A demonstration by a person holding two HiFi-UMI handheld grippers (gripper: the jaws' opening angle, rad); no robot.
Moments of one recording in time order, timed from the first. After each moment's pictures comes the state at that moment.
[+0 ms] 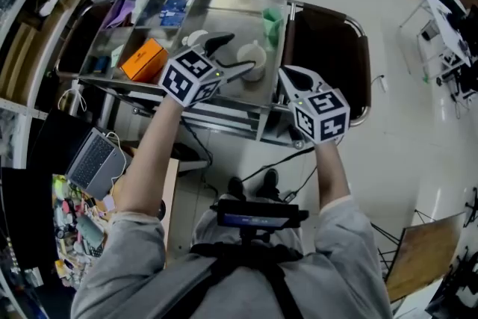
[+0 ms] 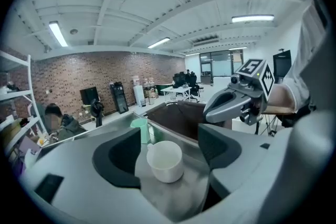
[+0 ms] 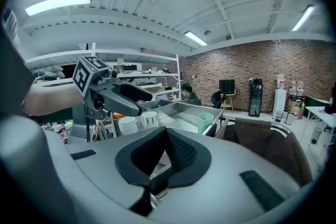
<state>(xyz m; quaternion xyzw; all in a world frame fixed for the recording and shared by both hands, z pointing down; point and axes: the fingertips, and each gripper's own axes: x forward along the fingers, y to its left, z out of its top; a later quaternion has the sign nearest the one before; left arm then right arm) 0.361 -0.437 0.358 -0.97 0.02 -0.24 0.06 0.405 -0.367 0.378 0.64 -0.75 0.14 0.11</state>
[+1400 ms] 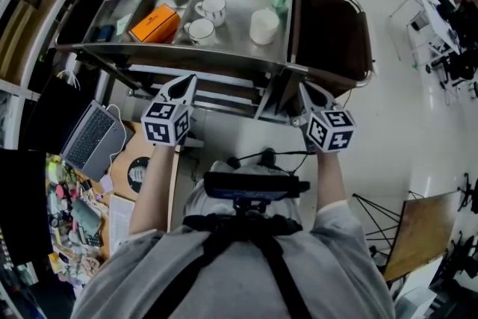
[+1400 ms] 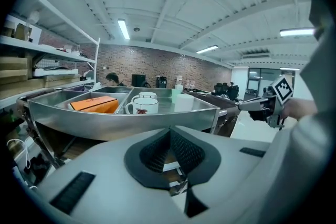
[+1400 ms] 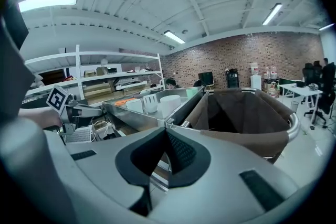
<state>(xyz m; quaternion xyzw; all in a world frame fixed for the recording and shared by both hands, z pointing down) 0.126 -0.401 0.454 -0.94 0.26 -0.19 -0.08 0.357 -0.244 0.456 0.71 -0.67 0.20 0.06</state>
